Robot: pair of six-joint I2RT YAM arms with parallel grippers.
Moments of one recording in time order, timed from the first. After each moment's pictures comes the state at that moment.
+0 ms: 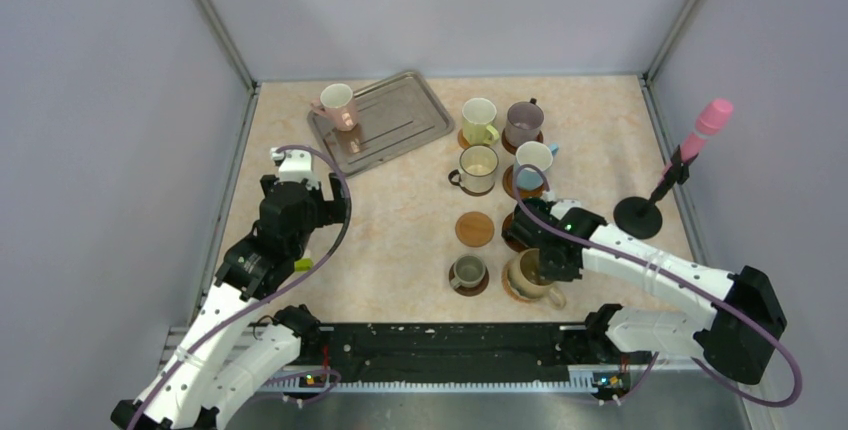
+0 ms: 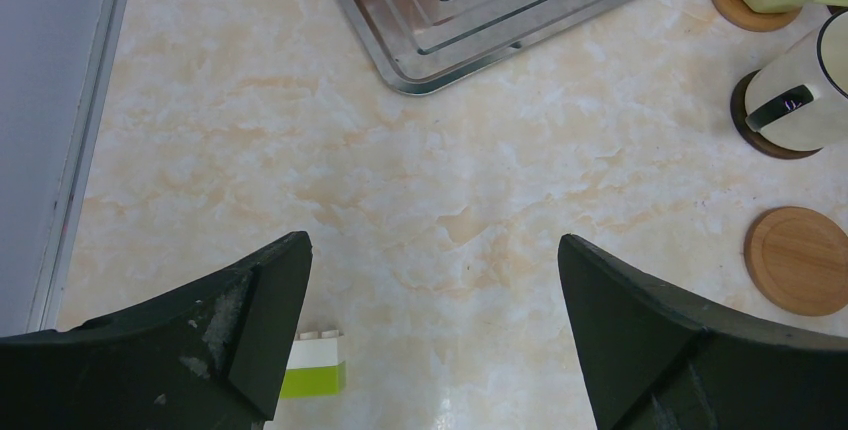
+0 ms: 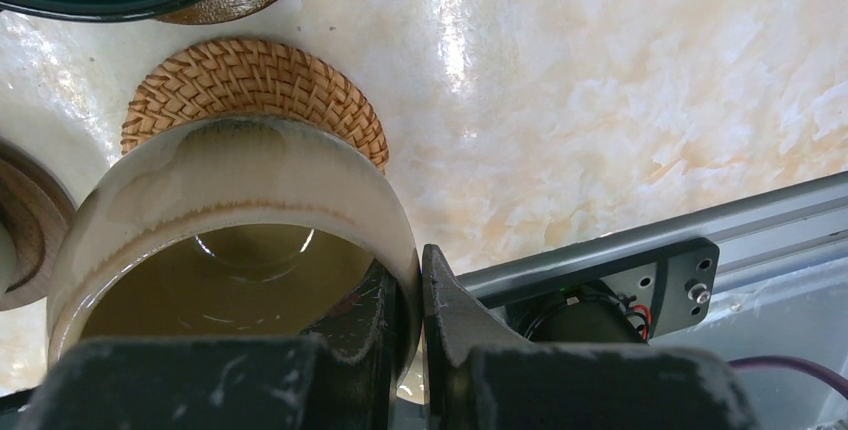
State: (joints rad) left arm -0.45 0.67 0.80 -0.57 -0.40 -0.23; right arm 0.85 1.13 0.79 -1.17 0.42 0.97
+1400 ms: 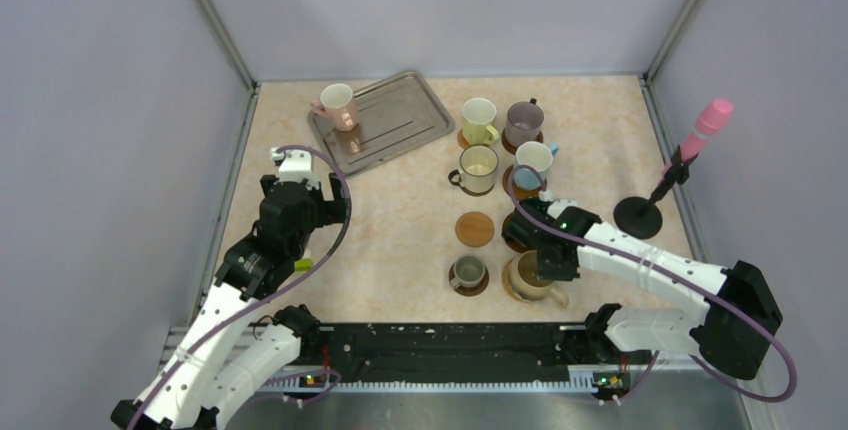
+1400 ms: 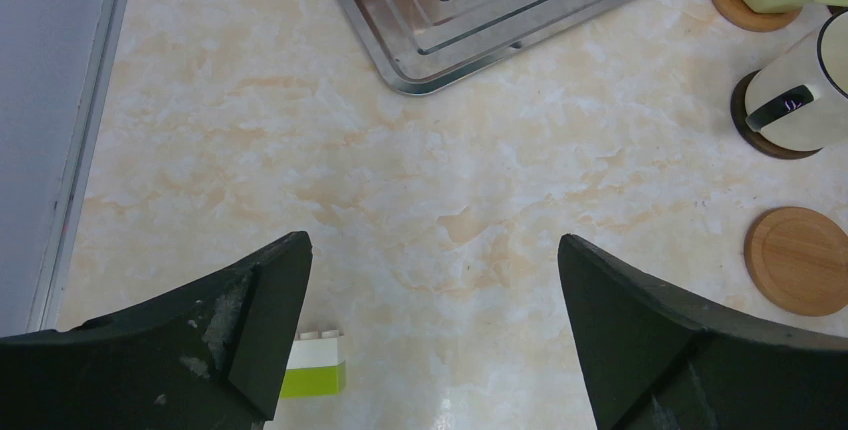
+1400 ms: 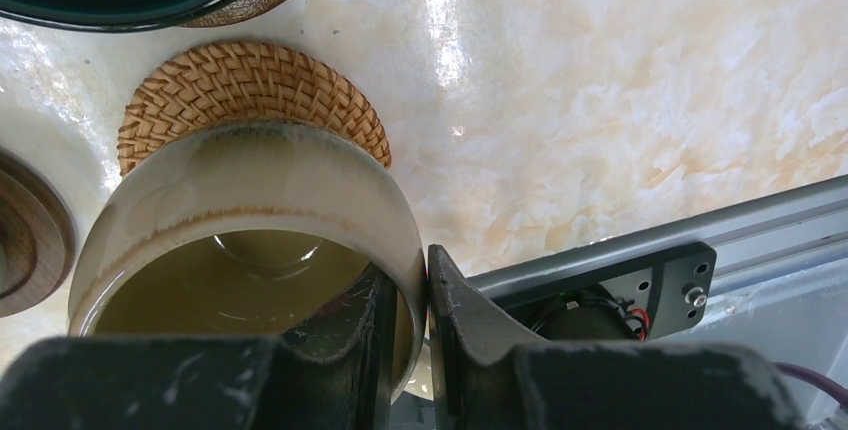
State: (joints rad) left arm -0.45 0.67 0.80 -0.57 -0.40 -0.23; right arm 0.85 1.16 0.79 -1.15 0.43 0.96
